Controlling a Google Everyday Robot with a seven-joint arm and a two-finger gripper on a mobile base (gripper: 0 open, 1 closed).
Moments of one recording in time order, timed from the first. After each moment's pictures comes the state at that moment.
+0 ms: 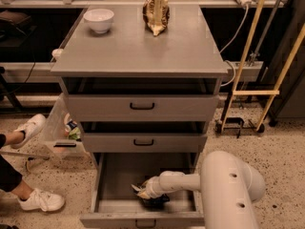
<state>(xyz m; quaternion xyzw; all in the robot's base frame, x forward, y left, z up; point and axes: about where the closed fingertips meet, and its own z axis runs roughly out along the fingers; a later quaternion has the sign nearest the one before) 0.582 0.045 0.151 -0.55 0.77 0.19 0.25</state>
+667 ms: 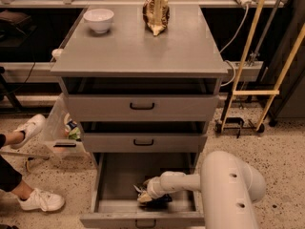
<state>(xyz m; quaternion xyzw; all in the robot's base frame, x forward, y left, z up) 0.582 0.045 0.151 -0.55 0.77 0.19 0.25</state>
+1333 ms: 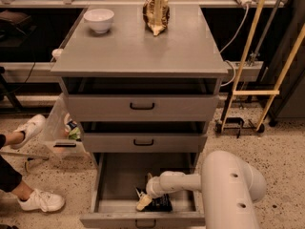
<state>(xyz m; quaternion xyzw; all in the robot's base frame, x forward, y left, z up) 0.580 0.047 0.154 -0.55 0.77 0.19 0.25</state>
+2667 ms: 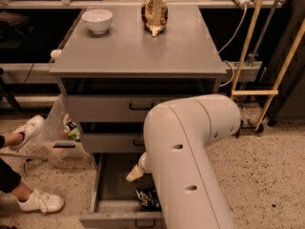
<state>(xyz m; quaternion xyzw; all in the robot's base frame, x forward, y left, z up) 0.648 0.052 0.333 -0.46 0.83 0.08 0.31</state>
